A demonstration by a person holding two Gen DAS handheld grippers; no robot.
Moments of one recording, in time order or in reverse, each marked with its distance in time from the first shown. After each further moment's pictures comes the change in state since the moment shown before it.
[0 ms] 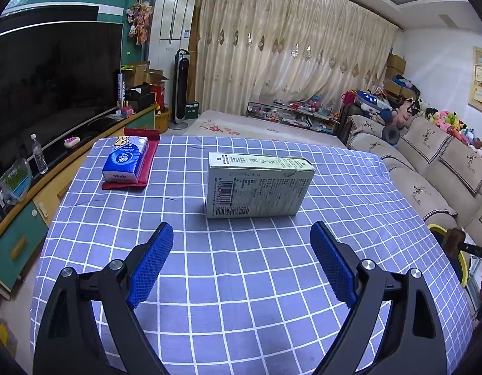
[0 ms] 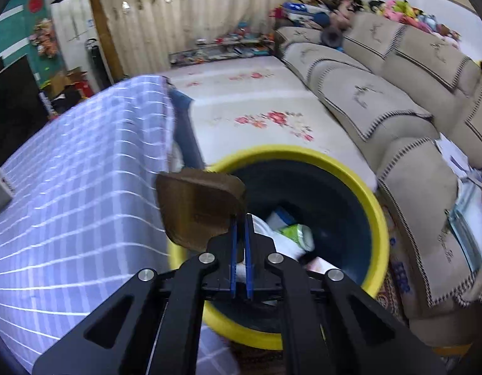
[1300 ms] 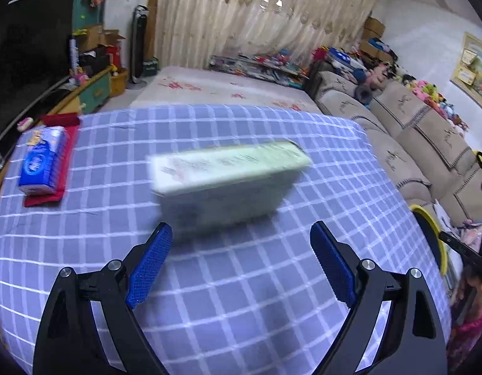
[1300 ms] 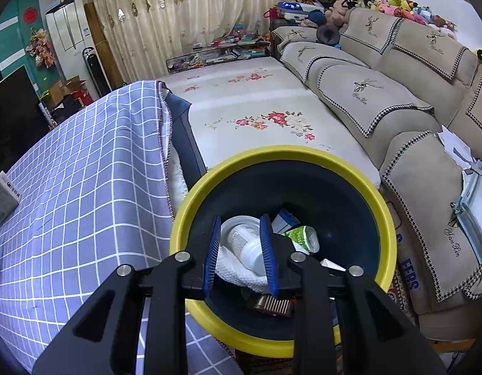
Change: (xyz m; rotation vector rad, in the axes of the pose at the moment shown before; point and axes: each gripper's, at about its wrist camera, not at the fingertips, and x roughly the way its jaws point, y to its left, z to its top) left arm 0.091 -0.033 0.037 0.044 0.260 -0.196; right arm 0.002 0.001 0.006 0.032 -0.015 0.039
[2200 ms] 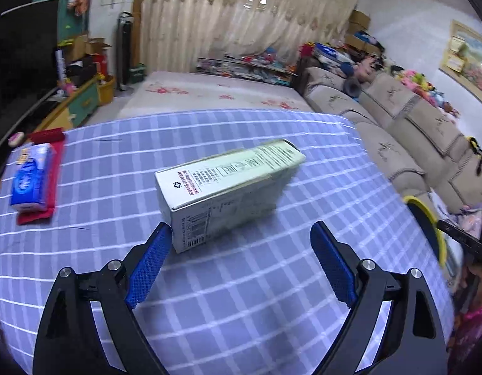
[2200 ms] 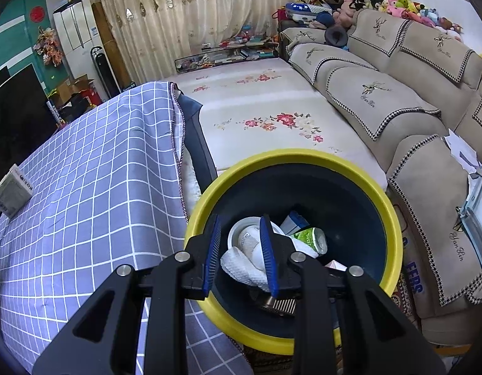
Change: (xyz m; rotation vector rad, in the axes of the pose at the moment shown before) left arm -0.003 -0.007 0.006 0.069 -0.006 -0.034; right arm -0.005 0.006 0.004 -0.012 -0.002 0.030
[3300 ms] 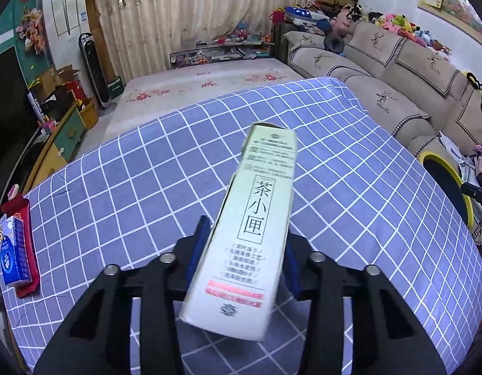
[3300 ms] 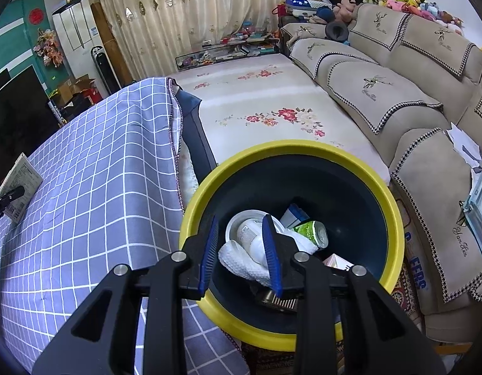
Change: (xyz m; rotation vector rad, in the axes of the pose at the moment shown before) left arm 0.062 -0.039 0.031 0.244 0.094 0.069; right arm 0.002 -0.009 -0.009 0.013 0.017 0.022
